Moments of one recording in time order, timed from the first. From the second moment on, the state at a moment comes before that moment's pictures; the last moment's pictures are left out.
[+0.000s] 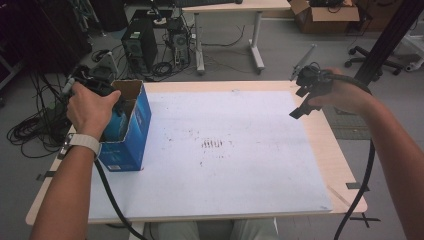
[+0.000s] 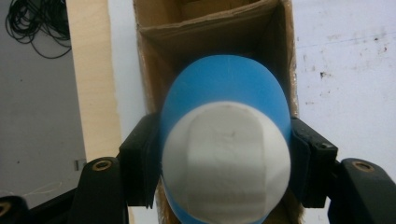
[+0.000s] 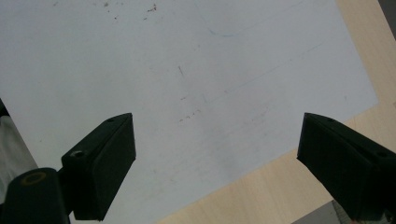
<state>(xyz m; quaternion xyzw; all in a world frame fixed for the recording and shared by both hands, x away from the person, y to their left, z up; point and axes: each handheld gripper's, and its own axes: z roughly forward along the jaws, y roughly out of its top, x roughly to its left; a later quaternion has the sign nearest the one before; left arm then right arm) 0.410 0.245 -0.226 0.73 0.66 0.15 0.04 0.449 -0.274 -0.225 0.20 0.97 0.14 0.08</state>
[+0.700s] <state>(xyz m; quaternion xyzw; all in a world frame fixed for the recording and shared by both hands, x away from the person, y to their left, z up) 0.413 0.246 -0.261 0.74 0.66 0.13 0.04 0.450 -0.276 -0.230 0.21 0.97 0.14 0.07</state>
